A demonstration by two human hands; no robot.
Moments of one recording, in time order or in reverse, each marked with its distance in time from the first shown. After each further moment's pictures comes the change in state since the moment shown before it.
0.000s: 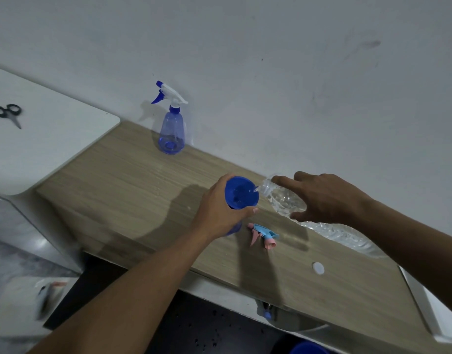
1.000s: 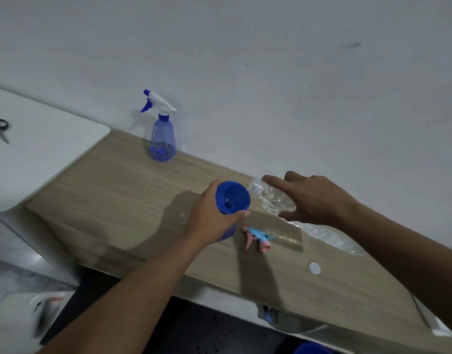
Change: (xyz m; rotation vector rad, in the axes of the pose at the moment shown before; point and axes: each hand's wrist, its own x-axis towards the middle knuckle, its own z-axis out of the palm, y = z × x) left_hand 0.004 -0.007 0.004 0.015 -0.005 -0.003; right_hand -0.002 0.001 0.010 0.044 0.096 0.052
